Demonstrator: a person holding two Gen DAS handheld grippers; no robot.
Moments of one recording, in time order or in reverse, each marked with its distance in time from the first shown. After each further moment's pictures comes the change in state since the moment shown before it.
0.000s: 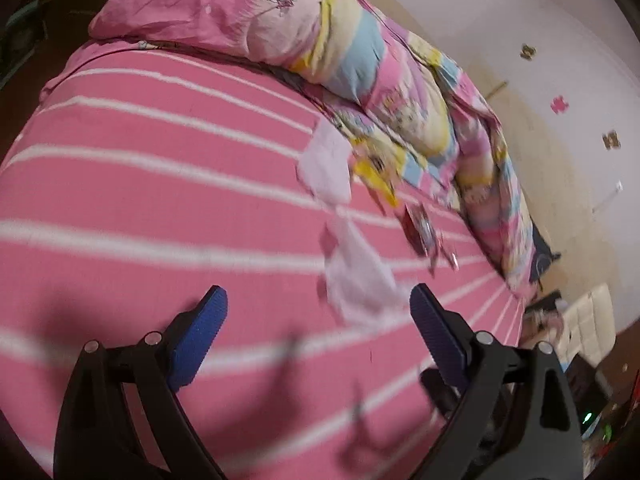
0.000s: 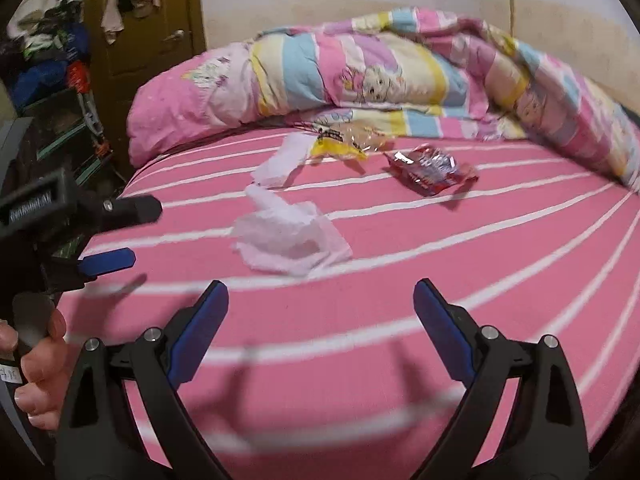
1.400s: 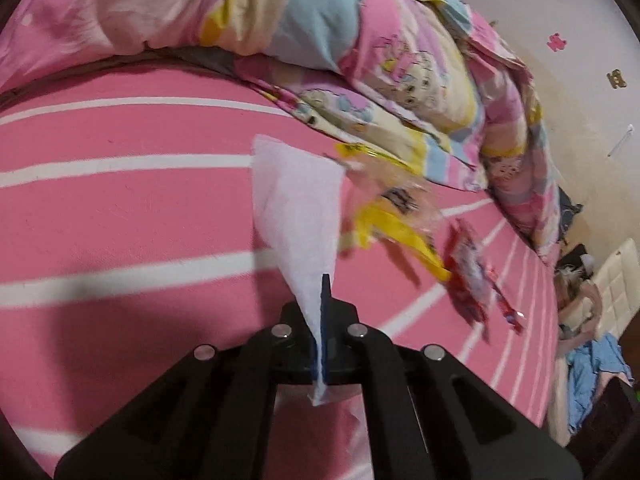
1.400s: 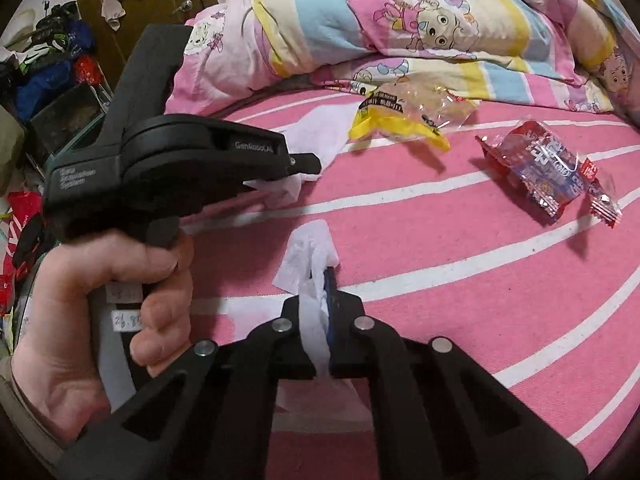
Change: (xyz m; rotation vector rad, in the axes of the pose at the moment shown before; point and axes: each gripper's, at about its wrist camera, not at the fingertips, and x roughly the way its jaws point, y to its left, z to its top) left arm 0.162 -0.036 0.086 0.195 0.137 0.005; right arm 0.121 -0.011 0.058 0.034 0.154 0.172
